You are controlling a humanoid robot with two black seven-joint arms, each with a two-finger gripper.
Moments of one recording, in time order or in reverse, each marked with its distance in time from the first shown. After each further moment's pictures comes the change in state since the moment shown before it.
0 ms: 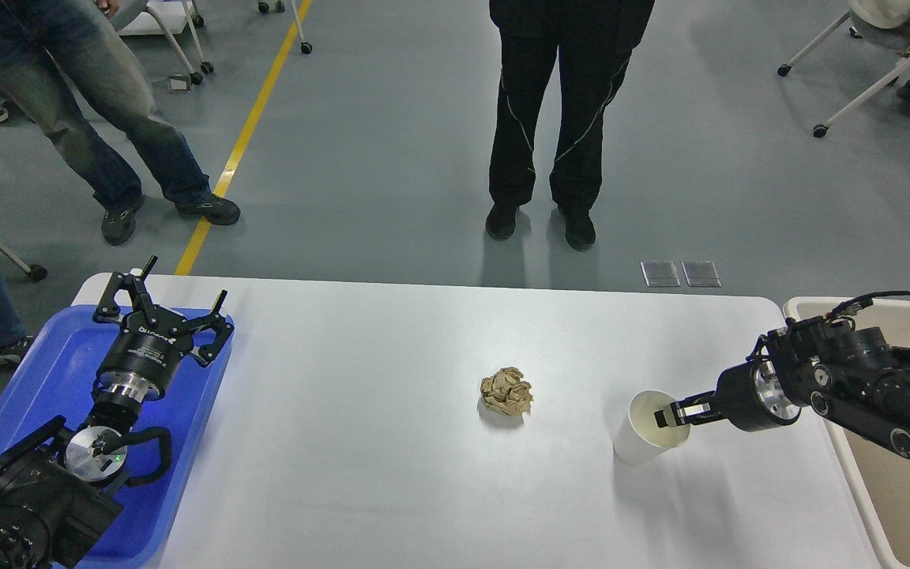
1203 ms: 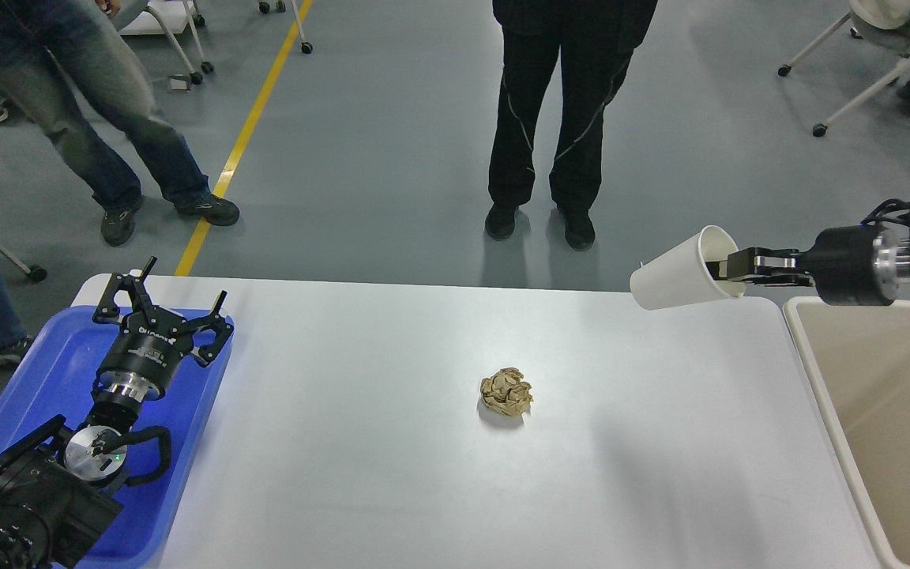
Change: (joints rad) left arm 0.000 0.000 0.000 0.000 0.000 0.000 0.000; right arm 0.285 -0.335 0.032 0.190 0.296 0.034 0.132
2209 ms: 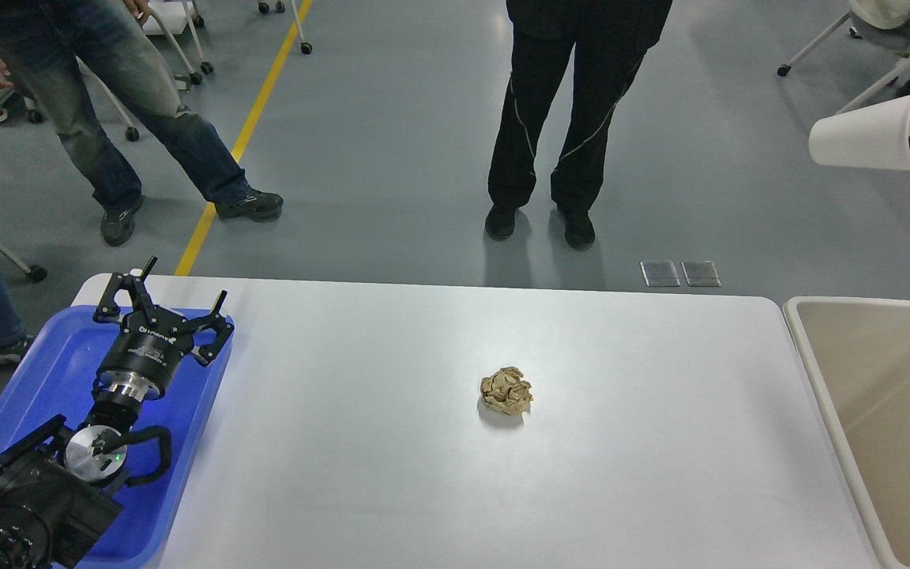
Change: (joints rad) left arm 0.000 0.000 0.000 0.000 0.000 0.000 0.000; right arm 0.038 -0.047 -0.097 -0.458 0.469 0.062 -0.038
